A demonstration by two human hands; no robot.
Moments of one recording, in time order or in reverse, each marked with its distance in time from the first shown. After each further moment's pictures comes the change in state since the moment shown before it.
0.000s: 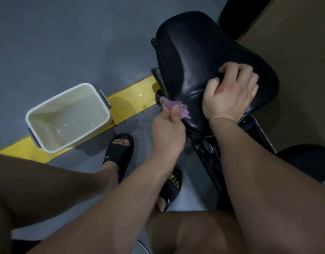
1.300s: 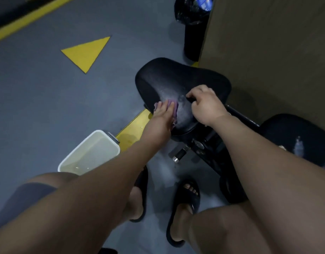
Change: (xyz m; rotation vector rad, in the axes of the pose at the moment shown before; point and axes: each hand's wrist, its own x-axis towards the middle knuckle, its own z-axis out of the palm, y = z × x) left_hand 0.027 0.035 -0.020 0.975 -0.492 0.778; right_hand 0.007 0.023 -0.083 0.279 -0.620 0.053
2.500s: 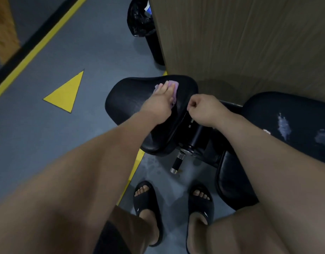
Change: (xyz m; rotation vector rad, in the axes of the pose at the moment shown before) left_hand 0.138 0.070 0.009 0.375 -0.242 0.165; right_hand -0.021 0.067 -0.041 0.192 0.011 0.297
